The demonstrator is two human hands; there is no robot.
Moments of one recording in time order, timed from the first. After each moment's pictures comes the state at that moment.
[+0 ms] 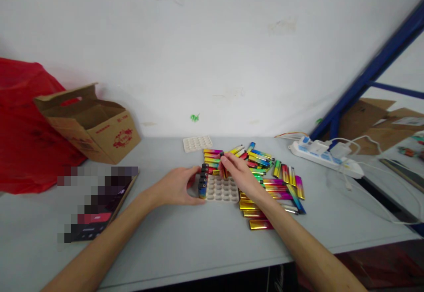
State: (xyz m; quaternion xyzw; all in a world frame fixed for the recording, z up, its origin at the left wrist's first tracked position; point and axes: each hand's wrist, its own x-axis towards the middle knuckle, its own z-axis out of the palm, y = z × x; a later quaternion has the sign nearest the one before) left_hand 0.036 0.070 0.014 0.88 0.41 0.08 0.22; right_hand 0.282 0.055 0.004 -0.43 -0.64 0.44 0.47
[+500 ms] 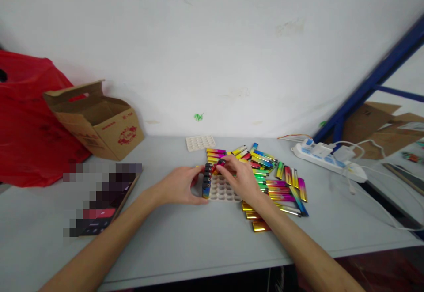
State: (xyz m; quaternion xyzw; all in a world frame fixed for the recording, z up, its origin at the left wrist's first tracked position) left_hand 0.037 0.069 0.013 0.88 0.41 0.08 0.21; right_hand 0.280 0.049 -0.002 -0.43 -0.76 0.24 0.42
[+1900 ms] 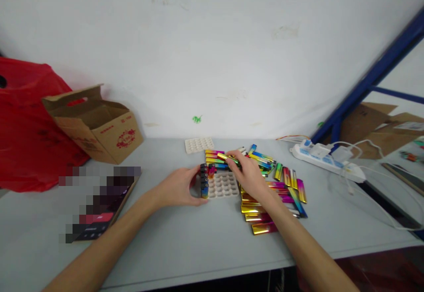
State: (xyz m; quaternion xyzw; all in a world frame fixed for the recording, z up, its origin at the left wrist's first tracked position) left_hand 0.037 0.068 0.013 0.87 0.43 0.10 0.22; right_hand 0.302 0.054 0.016 -0.50 -0.76 0.14 0.39
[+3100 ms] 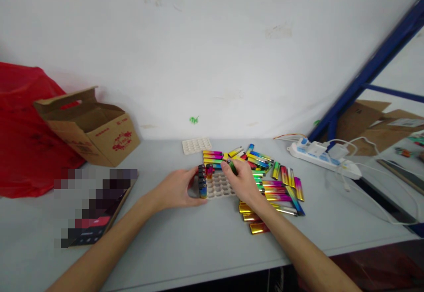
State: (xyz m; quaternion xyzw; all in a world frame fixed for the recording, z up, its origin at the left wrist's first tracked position) left_hand 0.039 0.068 0.012 0.88 0.43 0.09 0.20; right_hand 0.279 0.042 0.015 -0.49 -0.69 0.24 0.48
